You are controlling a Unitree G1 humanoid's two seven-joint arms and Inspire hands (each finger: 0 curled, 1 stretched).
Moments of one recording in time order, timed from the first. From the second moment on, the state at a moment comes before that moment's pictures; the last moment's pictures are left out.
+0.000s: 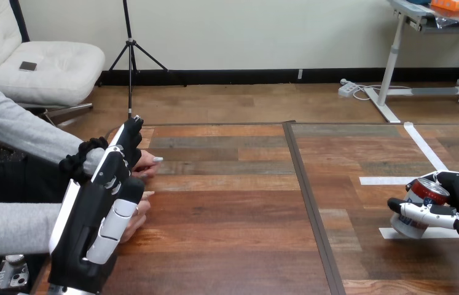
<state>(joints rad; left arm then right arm) 0.22 0.15 0.06 0.08 -0.20 -0.65 -0.34 -0.41 -0.53 -0.11 1.18 -0.19 -0.54 -0.05</state>
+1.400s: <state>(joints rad) 0.22 0.15 0.06 0.08 -0.20 -0.64 -0.34 -0.41 -0.53 -0.10 1.18 -0.22 -0.66 -0.06</state>
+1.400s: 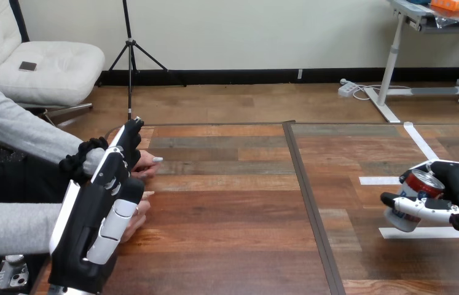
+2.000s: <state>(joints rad) 0.22 0.16 0.06 0.08 -0.16 -0.64 -0.33 -0.40 -0.54 -0.08 1.13 -0.24 -0.72 -0.06</state>
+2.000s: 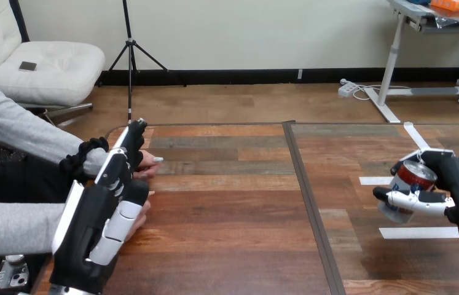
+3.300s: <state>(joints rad) 0.21 0.26 0.16 0.09 0.10 -0.70 -0.19 -0.40 -0.55 -0.08 1.06 -0.24 -0.78 0.00</state>
